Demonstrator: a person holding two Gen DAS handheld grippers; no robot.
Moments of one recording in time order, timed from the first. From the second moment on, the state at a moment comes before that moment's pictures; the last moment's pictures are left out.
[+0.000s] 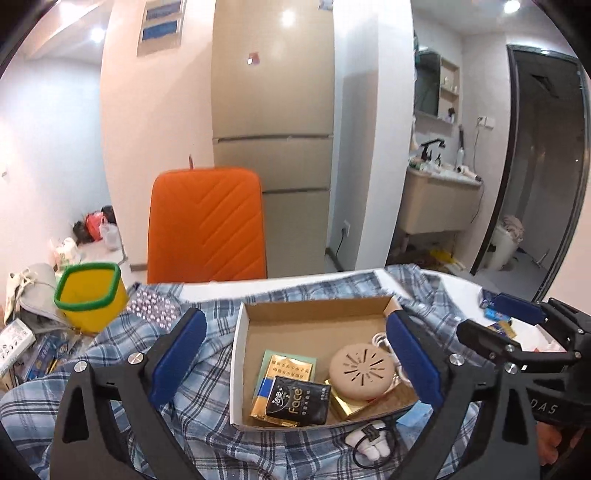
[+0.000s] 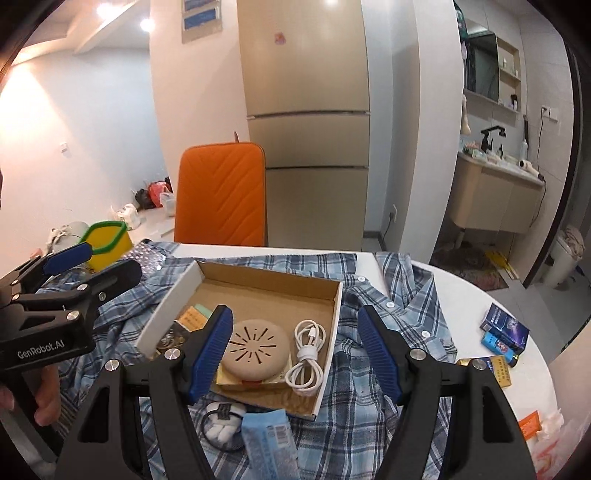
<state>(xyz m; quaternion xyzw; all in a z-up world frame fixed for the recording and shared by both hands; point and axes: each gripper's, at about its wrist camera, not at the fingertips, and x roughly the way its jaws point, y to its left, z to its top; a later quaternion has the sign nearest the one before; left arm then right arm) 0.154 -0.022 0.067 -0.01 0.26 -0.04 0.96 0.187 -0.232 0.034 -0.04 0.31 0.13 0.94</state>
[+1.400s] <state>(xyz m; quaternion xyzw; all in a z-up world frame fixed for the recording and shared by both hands) 0.072 -0.022 -0.002 -0.01 0.18 -0.04 0.98 0.102 -0.254 -0.025 -0.07 0.20 0.10 0.97</state>
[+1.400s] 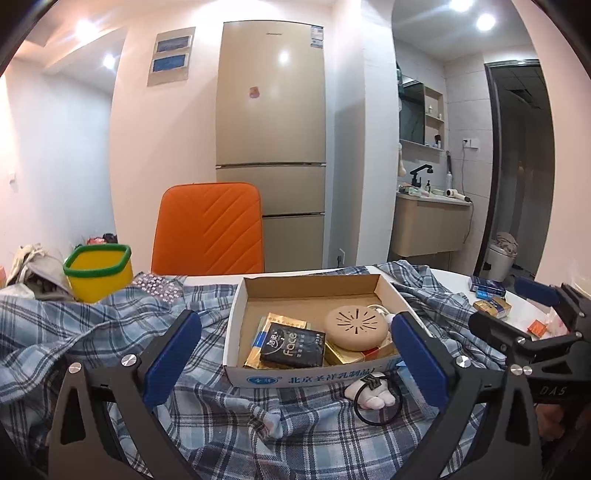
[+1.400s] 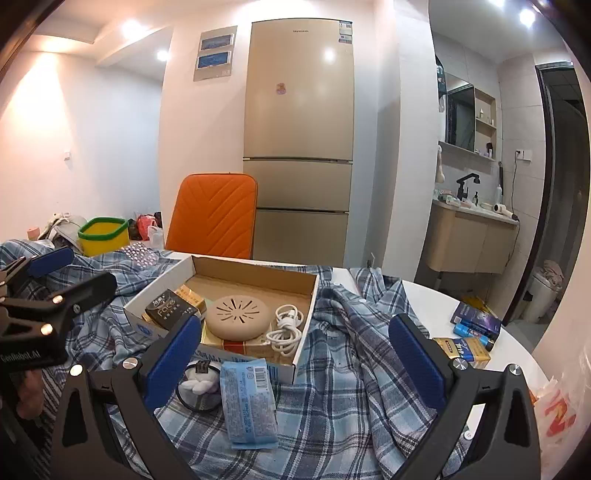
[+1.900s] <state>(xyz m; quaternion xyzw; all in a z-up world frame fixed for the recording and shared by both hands) 0.058 -0.030 -0.001 0.02 0.15 0.01 0.99 0.096 -0.255 -0.026 -0.08 0.19 0.06 0.98</state>
